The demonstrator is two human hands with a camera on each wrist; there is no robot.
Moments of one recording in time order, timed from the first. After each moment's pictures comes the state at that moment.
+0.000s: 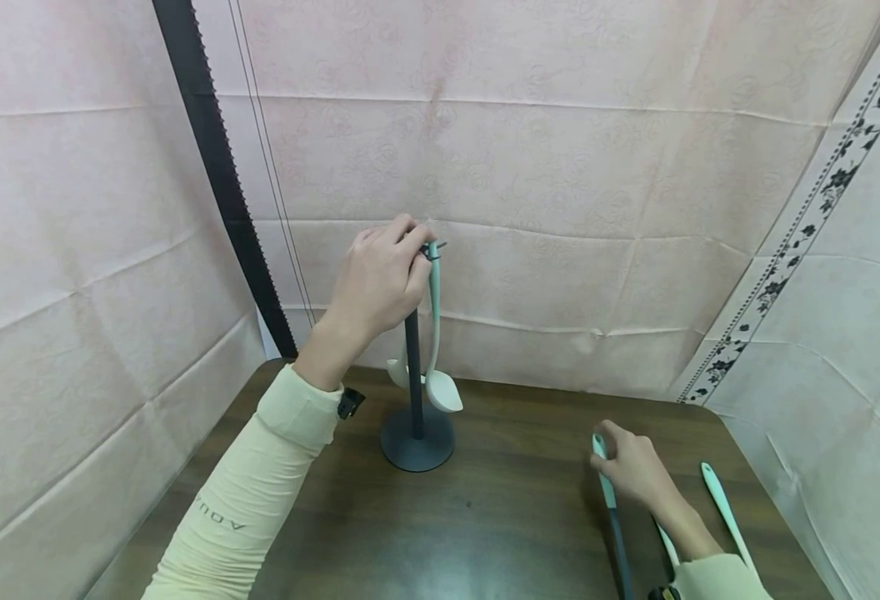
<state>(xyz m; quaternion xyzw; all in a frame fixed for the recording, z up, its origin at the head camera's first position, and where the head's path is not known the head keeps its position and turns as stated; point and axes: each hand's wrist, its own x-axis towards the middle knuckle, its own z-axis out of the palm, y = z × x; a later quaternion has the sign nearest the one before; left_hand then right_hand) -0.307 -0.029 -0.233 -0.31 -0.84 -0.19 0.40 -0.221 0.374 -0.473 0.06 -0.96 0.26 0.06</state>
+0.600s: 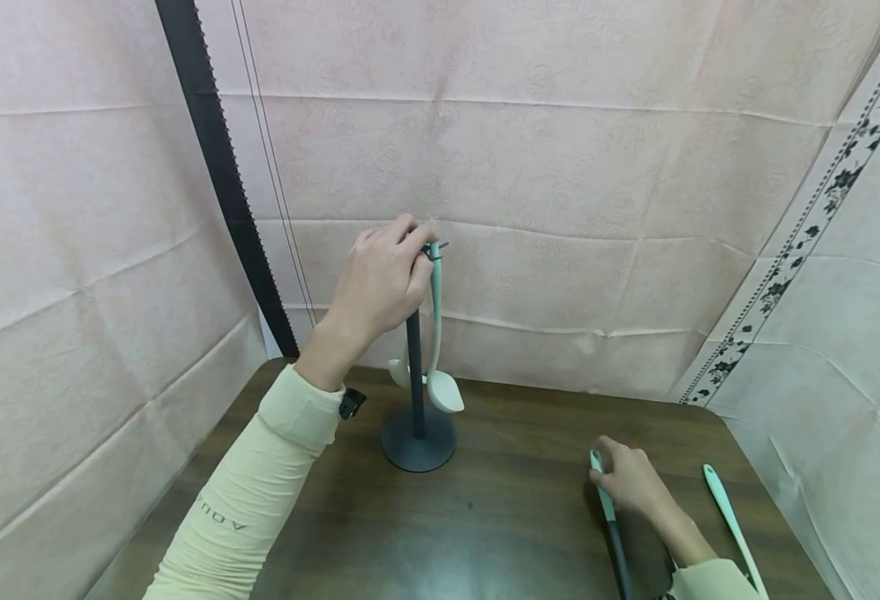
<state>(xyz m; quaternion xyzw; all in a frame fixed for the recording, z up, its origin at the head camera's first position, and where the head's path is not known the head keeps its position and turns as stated) -0.306 -0.029 -0.234 -0.31 -0.84 -0.18 0.41 -0.222 0.375 -0.496 0.04 -0.96 0.29 0.00</state>
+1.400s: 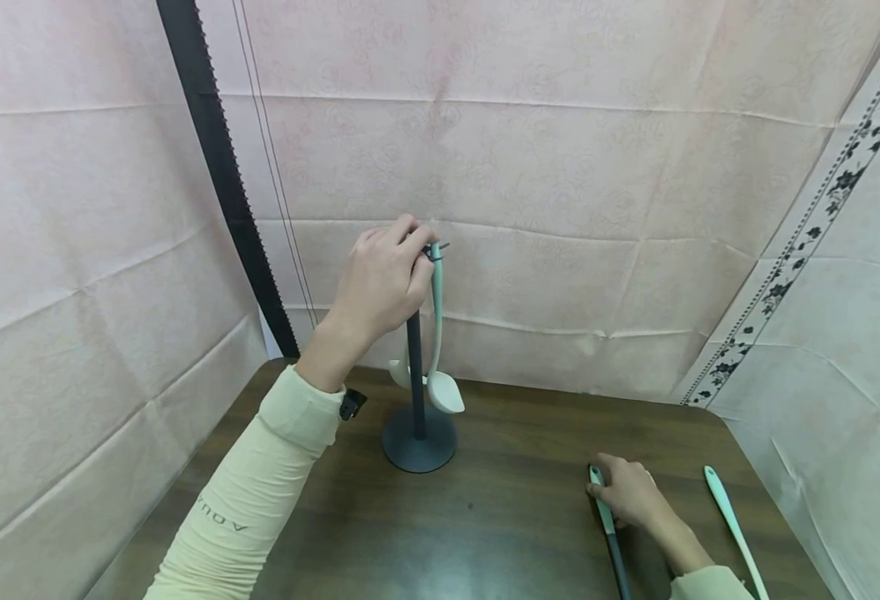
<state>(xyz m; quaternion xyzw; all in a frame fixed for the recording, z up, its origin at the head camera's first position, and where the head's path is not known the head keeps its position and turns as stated) -0.307 -0.030 -0.234 -0.31 -0.84 -0.18 0.40 -0.221 0.375 -0.511 -0.02 -0.95 0.30 -0.07</state>
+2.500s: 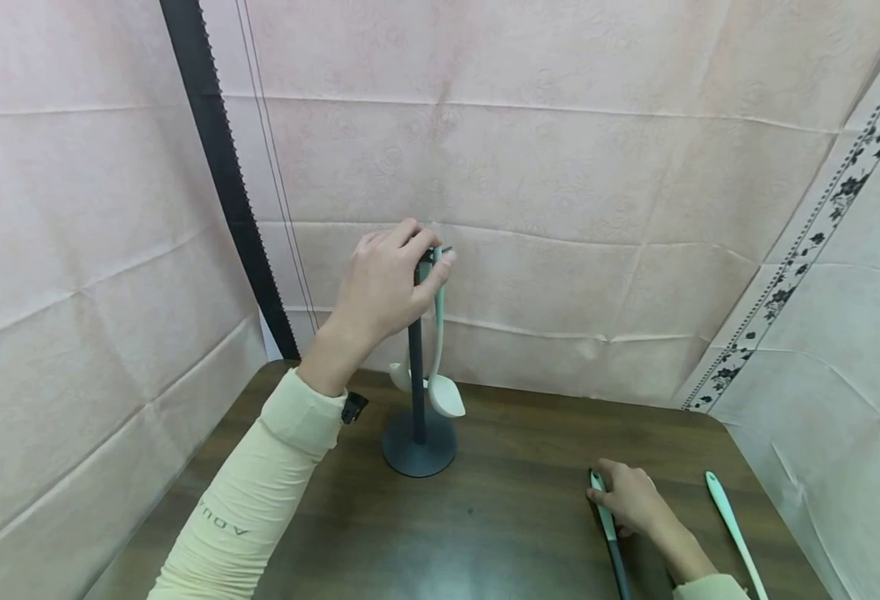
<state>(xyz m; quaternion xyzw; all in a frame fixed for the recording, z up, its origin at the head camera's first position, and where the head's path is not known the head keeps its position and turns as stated) -0.307 -0.028 -0.234 -0.30 -0.84 -0.18 0.41 -0.221 0.376 -0.511 -0.03 -0.95 0.30 -0.08</state>
